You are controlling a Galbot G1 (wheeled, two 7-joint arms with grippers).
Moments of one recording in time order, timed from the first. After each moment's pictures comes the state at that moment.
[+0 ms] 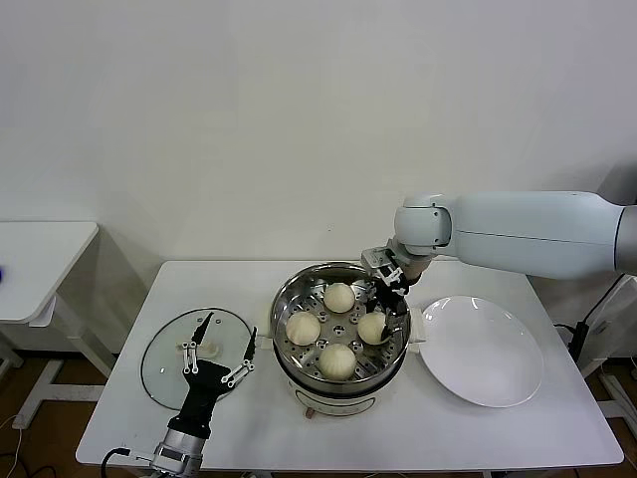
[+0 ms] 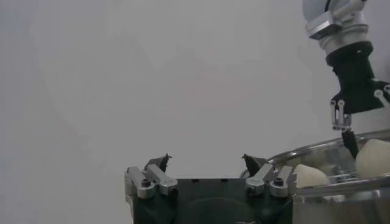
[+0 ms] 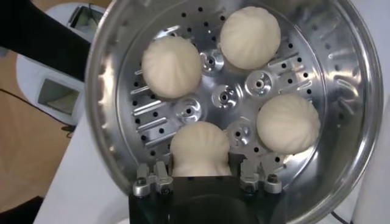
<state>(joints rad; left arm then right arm) 1.54 -1.26 -0.41 -1.94 0.09 -0.39 -0.07 0.77 1.03 -1.70 1.45 0.63 -0.25 -0.98</state>
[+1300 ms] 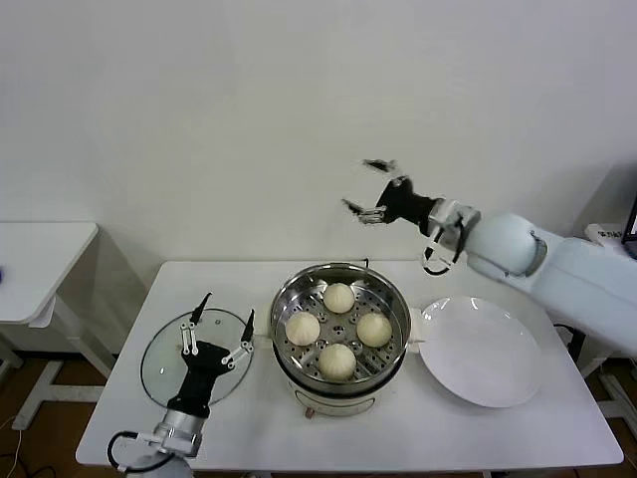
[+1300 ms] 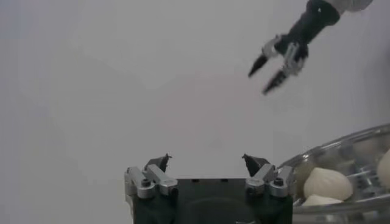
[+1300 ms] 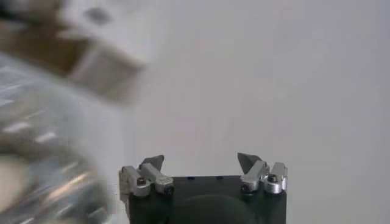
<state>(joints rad) 1.47 -1.27 -0.42 -1.97 0.28 -0.31 -0.13 0.11 0.58 -0.79 1.68 0.66 0.11 0.11</state>
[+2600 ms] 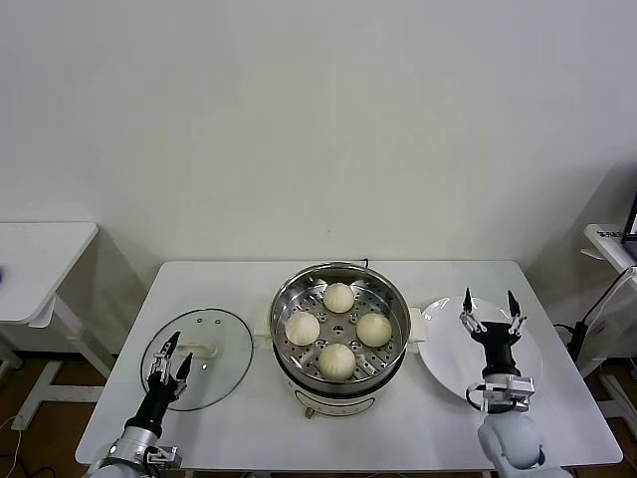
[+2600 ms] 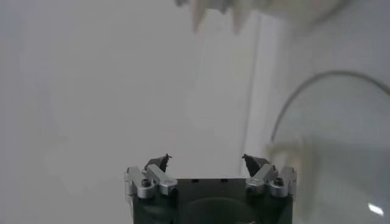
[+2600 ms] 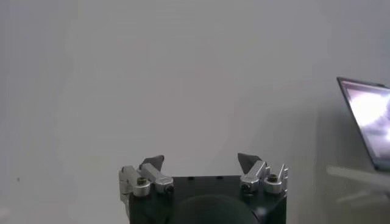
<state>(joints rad) 1.45 -1.20 -0.59 -1.62 1.20 -0.16 -0.29 -1.25 1.11 0.44 1.55 0.30 0.41 0.31</state>
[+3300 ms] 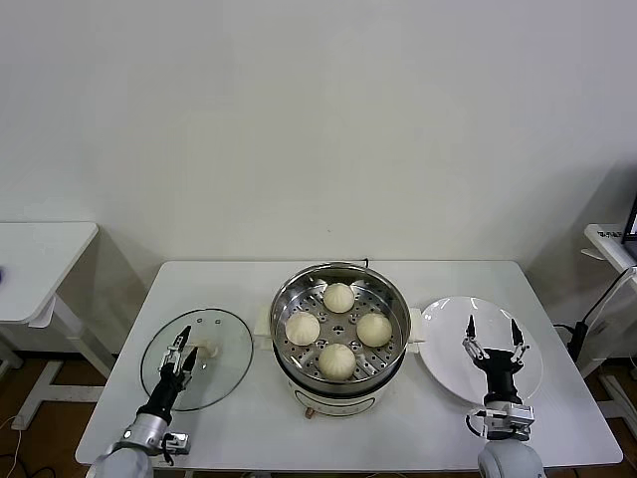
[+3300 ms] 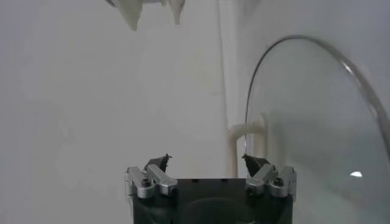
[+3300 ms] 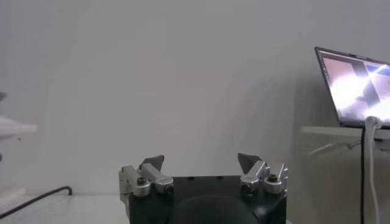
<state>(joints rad) 1.33 -1.22 -0.55 -1.49 1.34 -0.15 -0.33 -1.32 1.17 0.50 1.52 0.26 0.44 0.29</state>
